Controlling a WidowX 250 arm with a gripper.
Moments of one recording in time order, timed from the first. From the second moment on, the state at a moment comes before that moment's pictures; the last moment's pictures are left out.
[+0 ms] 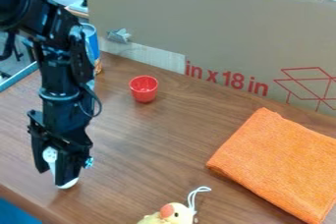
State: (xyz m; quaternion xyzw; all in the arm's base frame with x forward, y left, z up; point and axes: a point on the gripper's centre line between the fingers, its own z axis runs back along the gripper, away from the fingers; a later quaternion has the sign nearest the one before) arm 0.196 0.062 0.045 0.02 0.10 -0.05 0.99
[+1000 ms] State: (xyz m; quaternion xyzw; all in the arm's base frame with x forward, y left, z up) arm 0.367 -0.001 0.065 0.02 0.02 -0.19 0.98
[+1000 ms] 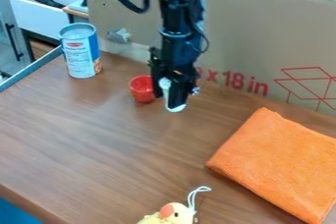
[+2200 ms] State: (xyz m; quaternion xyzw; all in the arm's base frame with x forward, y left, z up) arm 0.381 -0.039 0.043 0.03 0.08 -0.20 0.98
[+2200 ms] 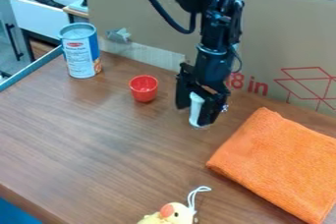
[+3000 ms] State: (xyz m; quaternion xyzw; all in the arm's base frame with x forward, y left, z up) arm 0.263 -0.005 0.142 0.05 0.02 -0.14 0.99
